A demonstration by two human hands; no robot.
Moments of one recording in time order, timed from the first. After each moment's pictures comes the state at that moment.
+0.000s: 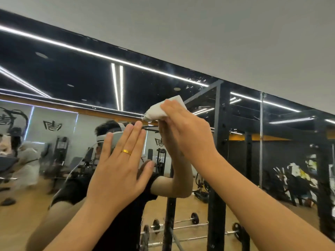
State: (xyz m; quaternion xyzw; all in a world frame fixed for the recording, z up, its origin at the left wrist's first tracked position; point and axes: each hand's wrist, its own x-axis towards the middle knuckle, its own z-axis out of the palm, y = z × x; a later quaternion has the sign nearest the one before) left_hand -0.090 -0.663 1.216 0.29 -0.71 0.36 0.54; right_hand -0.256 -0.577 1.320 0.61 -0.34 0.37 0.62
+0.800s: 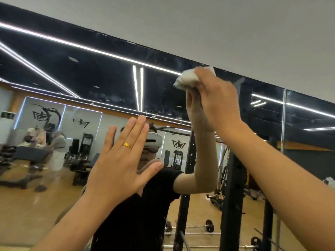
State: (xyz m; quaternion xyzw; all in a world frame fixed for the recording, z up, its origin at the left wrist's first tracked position) left_hand -0.092 -0.664 1.214 0.32 -0.69 0.39 0.51; right_hand -0.294 -0.578 1.388 0.60 -0.40 0.43 0.54
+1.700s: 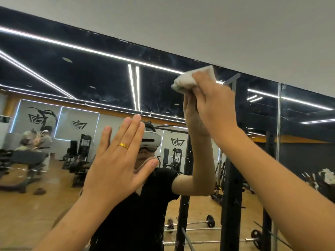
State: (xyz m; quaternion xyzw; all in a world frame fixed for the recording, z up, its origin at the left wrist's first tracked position) left_hand -0.095 -0.664 1.213 0.33 -0.69 0.39 0.52; right_hand -0.306 -0.584 1.374 0.58 -0.38 0.46 0.55
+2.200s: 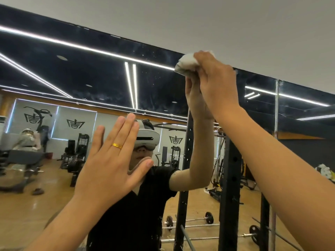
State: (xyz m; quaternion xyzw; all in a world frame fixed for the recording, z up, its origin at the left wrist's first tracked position) left_hand -0.095 -0.667 1.212 0.32 -0.69 0.40 0.52; right_hand -0.312 -0.580 1.412 0.58 -0.37 0.46 0.56
